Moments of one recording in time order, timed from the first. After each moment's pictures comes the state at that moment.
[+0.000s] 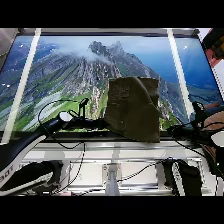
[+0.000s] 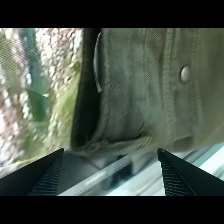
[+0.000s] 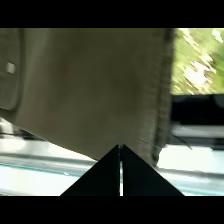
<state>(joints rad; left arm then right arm) -0.46 -1.26 0.53 0.46 -0.68 -1.12 -0.34 -0.43 0.47 -1.10 1.34 1.32</state>
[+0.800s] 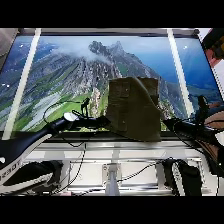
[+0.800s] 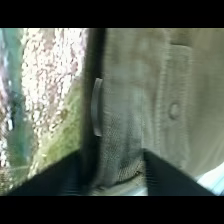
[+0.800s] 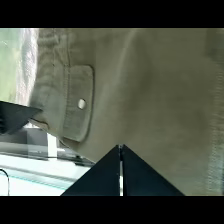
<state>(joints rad) -0.52 -1.34 0.54 0.28 -0.57 -1.10 -0.34 -0.43 0.51 -0.90 1.28 1.35</state>
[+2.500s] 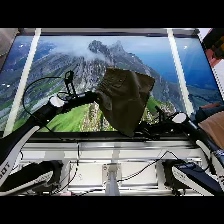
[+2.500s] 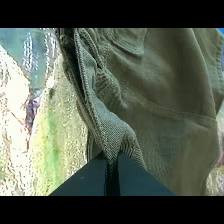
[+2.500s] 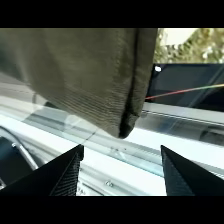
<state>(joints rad) -0.35 -1.23 0.75 0.47 -0.40 -1.04 0.11 -1.07 0.42 -0.74 1.06 1.52</state>
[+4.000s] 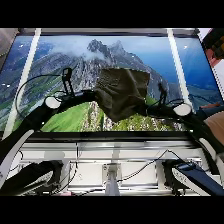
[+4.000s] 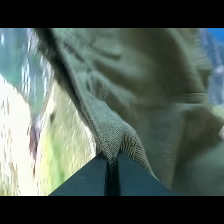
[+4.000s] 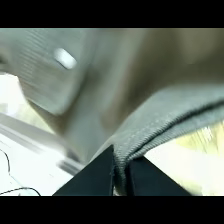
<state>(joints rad) -0.35 -1.11 0.75 0.56 -0.40 -1.00 0.20 -0.97 0.64 -0.60 0.77 1.27</state>
